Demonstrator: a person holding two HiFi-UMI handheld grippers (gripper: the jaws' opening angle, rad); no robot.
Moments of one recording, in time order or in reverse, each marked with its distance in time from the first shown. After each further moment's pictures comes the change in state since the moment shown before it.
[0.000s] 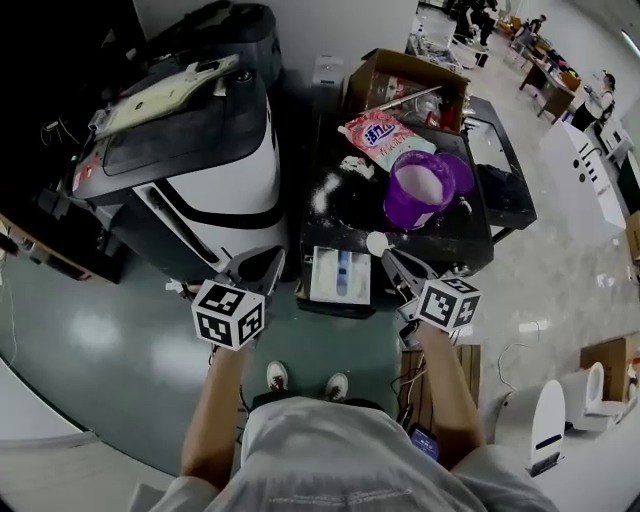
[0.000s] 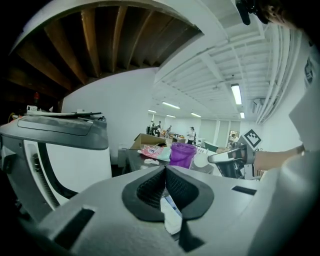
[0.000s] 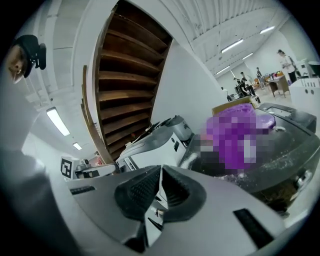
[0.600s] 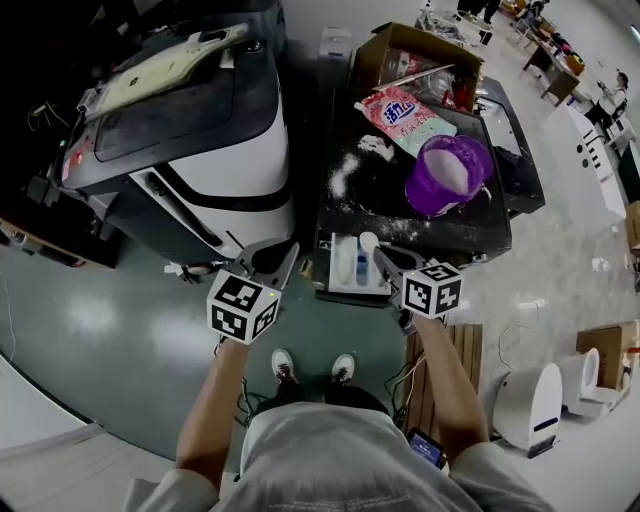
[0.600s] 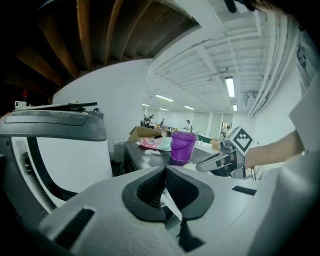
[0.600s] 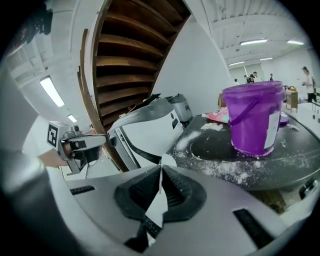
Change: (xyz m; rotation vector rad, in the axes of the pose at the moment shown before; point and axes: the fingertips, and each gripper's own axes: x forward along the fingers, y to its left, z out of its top) left arm 0.014 0.039 -0.037 0.062 0.079 -0.073; right arm 0.078 -0.011 -0.077 -0.159 0.244 -0.074
